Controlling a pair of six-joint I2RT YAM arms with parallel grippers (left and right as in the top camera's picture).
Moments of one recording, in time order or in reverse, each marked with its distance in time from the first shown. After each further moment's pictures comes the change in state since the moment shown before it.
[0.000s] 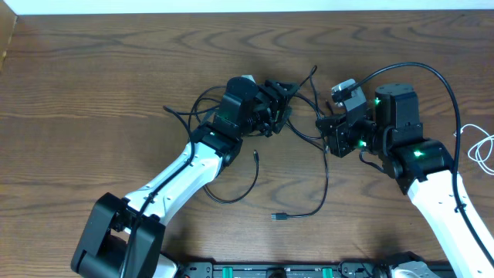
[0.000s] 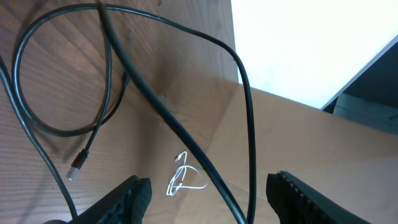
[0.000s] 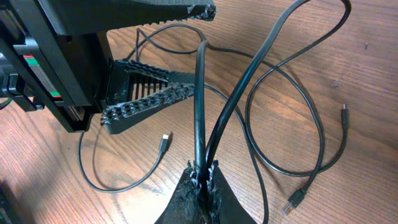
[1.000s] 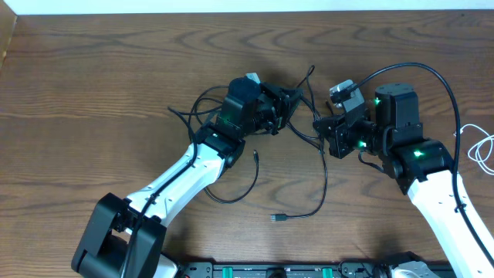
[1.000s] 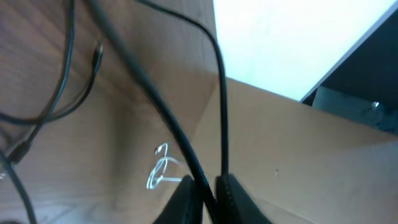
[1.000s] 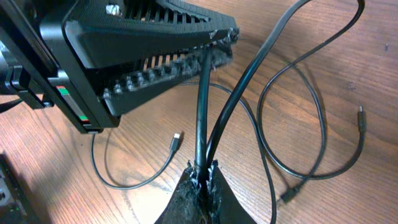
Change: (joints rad) left arm -0.021 0.000 0.000 0.078 0.008 -0.072; right arm 0.000 0.000 0.000 -0.001 -0.046 -0.001
